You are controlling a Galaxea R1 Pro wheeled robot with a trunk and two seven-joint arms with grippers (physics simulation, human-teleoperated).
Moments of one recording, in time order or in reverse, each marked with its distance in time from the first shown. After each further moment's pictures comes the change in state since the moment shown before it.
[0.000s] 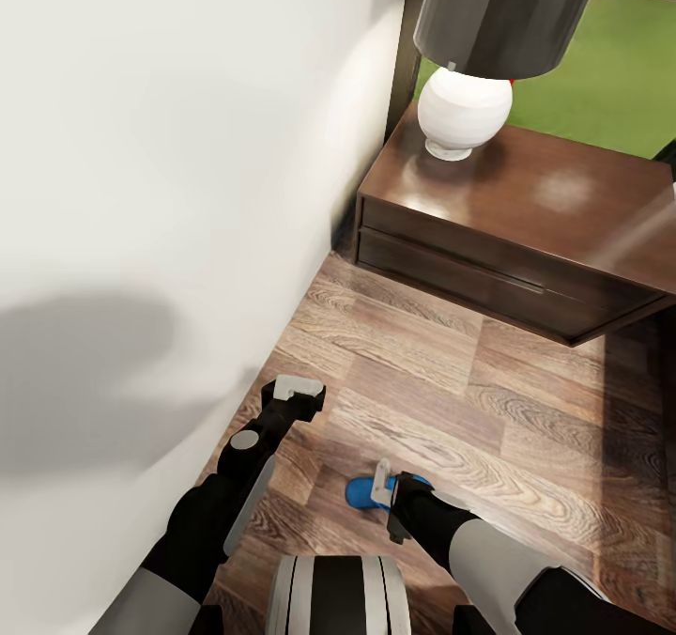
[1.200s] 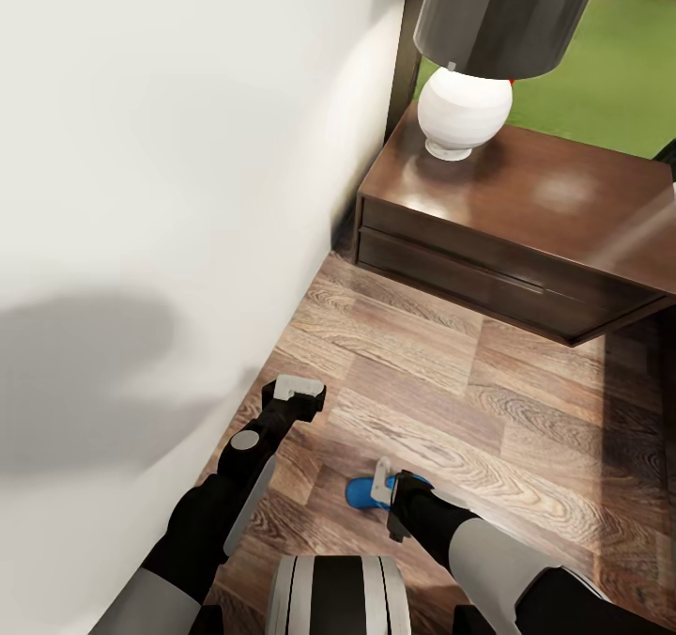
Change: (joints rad) left arm 0.000 0.000 -0.003 0.000 0.000 0.000 0.001; right arm -0.001 0.000 -0.004 -0.009 0.005 0.012 0.000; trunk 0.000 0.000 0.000
